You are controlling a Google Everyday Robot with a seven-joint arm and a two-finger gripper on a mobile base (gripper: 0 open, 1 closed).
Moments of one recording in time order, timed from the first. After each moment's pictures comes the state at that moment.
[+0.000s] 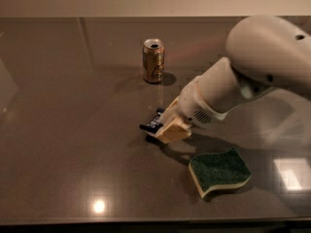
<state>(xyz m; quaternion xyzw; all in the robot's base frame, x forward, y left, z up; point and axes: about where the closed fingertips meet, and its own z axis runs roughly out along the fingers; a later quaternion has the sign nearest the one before) 0.439 -0.024 0.851 -0.59 0.75 0.18 0.24</state>
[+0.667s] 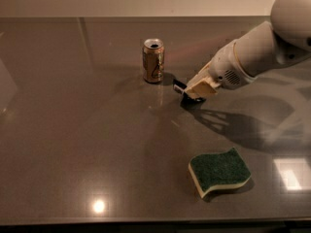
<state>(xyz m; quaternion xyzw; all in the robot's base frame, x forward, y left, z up) 0.531 -0.097 0.895 -0.52 0.78 0.14 0.31</state>
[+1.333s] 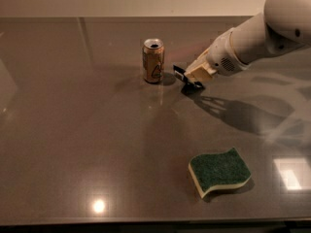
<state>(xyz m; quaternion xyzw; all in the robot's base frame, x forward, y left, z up) 0.586 -0.103 0.903 -0.52 0.77 0.12 0.36</state>
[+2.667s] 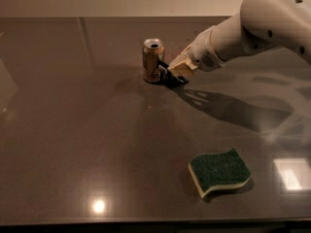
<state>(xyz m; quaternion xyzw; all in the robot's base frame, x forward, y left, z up) 0.617 -0.062 0.900 -0.53 0.74 0.13 0.39</state>
